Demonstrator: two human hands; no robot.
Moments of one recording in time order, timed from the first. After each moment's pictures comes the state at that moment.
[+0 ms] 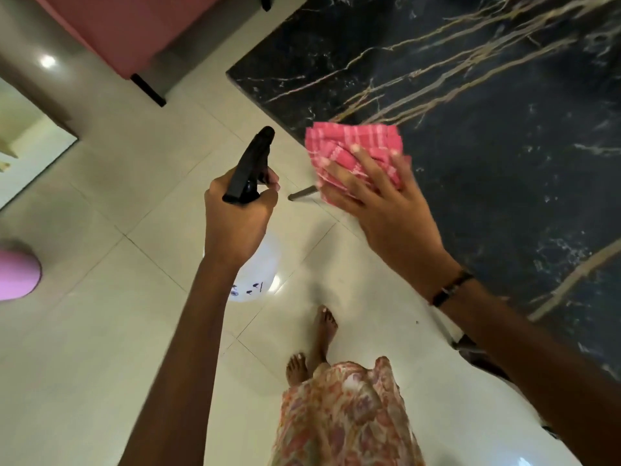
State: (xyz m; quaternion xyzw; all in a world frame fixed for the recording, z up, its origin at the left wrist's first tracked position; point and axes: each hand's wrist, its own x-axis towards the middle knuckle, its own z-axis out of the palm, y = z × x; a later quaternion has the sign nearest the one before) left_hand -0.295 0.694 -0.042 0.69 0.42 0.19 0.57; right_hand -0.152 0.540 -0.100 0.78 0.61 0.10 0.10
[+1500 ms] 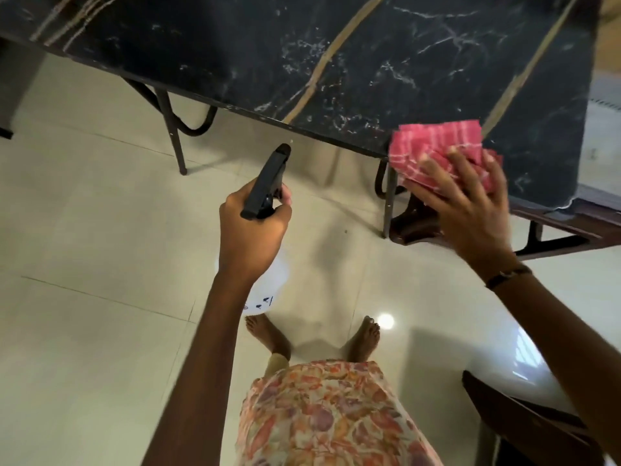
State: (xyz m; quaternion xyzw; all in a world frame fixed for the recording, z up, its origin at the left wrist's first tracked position) left_hand -0.339 0.381 -0.056 0.76 0.28 0.03 0.58; right_hand -0.229 0.087 -0.128 0.87 0.38 0.22 0.21
